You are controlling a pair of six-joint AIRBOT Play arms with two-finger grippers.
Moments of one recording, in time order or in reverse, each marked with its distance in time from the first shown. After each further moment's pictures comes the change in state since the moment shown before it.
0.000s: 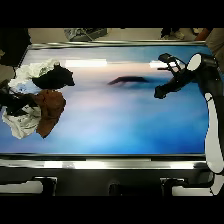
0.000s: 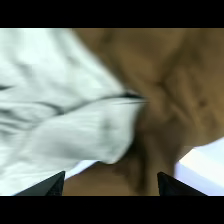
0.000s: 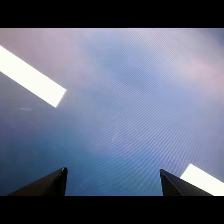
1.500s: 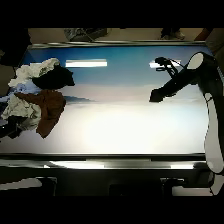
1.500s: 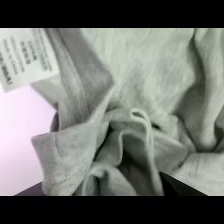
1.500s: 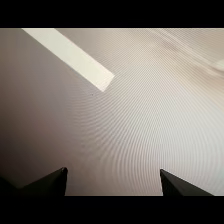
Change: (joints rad) left arm 0.481 0.029 -0.578 -0.867 0.436 0.753; right arm 0.000 0.000 0.000 0.145 0.145 0.000
